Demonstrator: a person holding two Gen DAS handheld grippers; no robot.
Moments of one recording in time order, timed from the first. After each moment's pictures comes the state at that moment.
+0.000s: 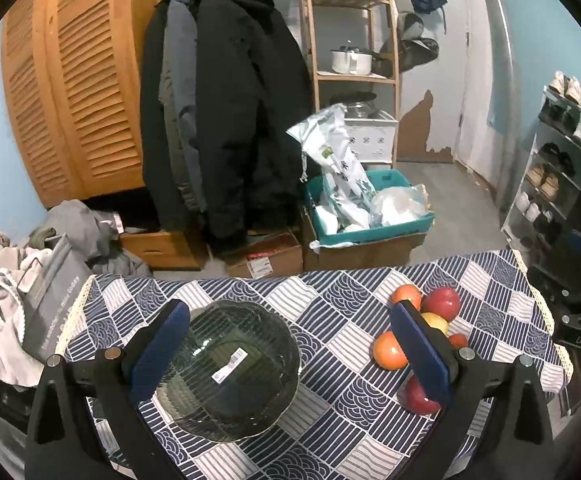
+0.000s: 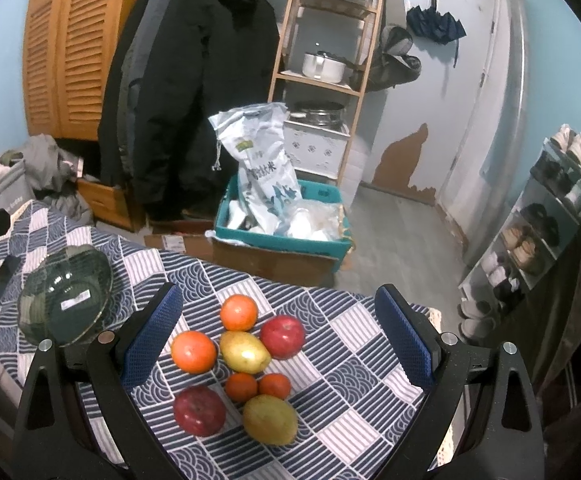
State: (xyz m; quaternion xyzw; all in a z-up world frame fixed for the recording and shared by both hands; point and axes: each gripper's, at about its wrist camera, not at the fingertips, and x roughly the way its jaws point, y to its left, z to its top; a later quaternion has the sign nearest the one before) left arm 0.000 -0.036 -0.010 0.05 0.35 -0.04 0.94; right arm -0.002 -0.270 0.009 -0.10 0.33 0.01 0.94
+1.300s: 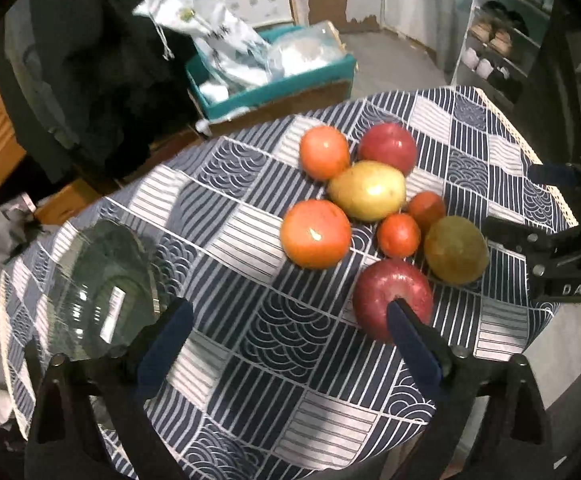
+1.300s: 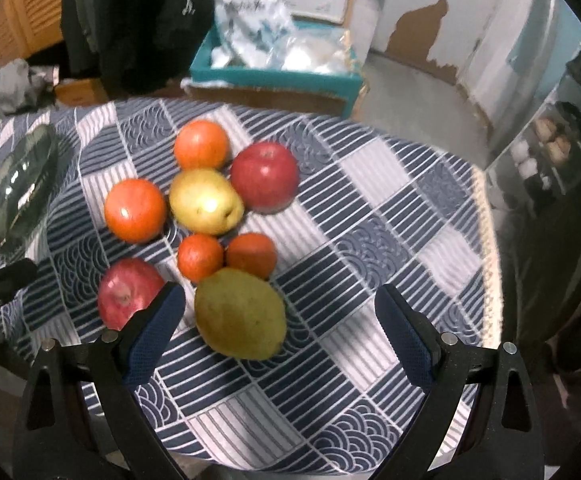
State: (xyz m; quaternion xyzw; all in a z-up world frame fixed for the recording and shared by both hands) left arm 0.026 -0.143 -0.168 0.15 0.52 -0.16 0.83; right arm 0.016 -0.325 -0.144 -0.06 0.54 0.02 0.84
